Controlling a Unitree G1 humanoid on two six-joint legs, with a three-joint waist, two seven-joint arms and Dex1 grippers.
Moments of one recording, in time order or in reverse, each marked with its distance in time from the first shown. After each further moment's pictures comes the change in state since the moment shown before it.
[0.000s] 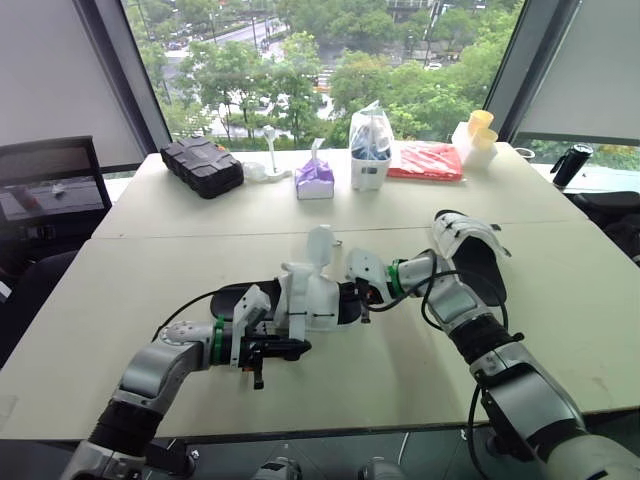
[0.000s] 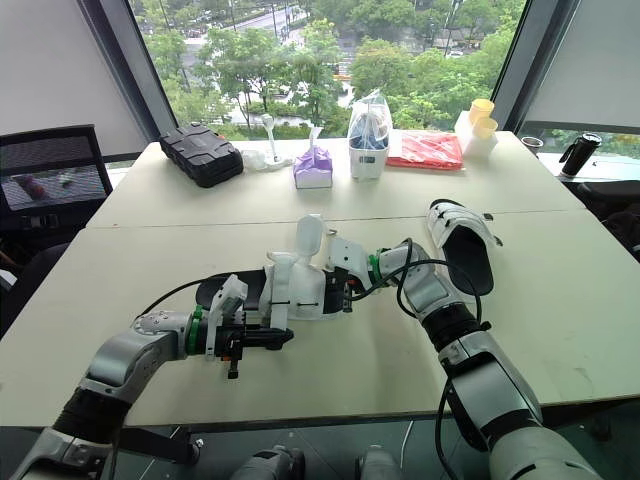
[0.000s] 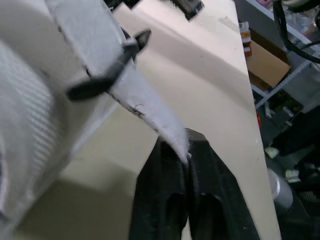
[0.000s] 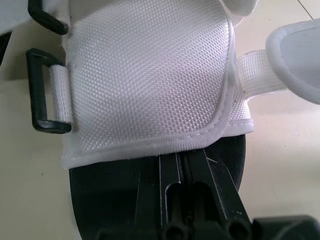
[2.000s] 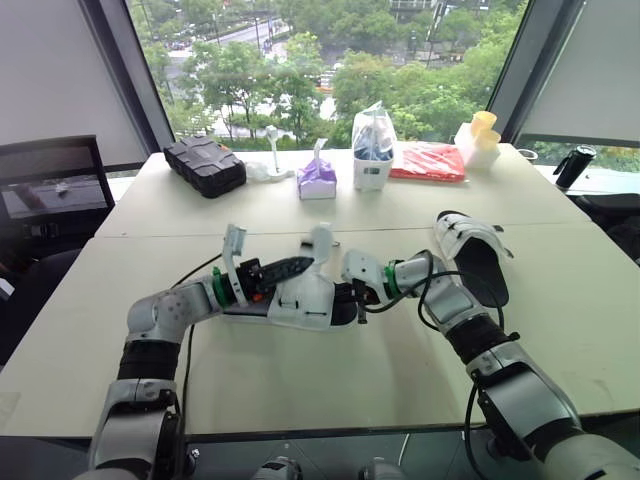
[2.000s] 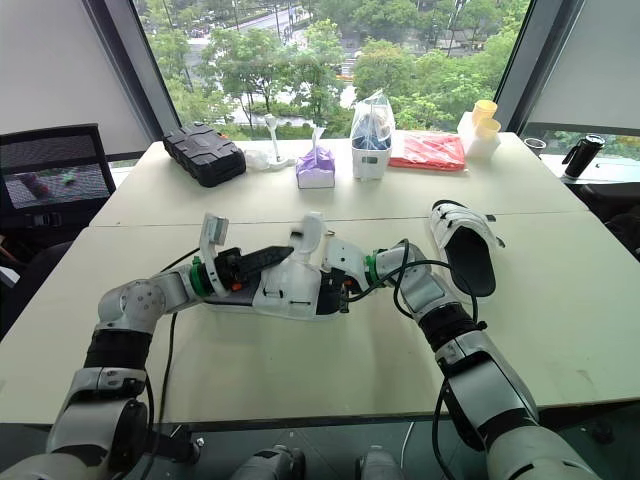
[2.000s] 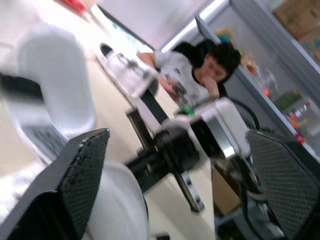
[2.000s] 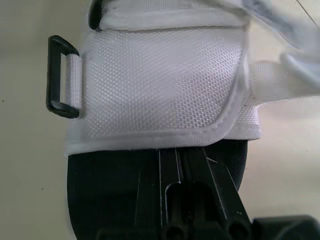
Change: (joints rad) left arm -0.394 -0.214 0.340 0.423 -0.321 0.276 0.259; right arm -0.004 0.013 0.006 0.015 -0.001 -0.019 -0.006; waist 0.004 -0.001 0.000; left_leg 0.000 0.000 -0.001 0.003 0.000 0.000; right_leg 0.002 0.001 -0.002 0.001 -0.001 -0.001
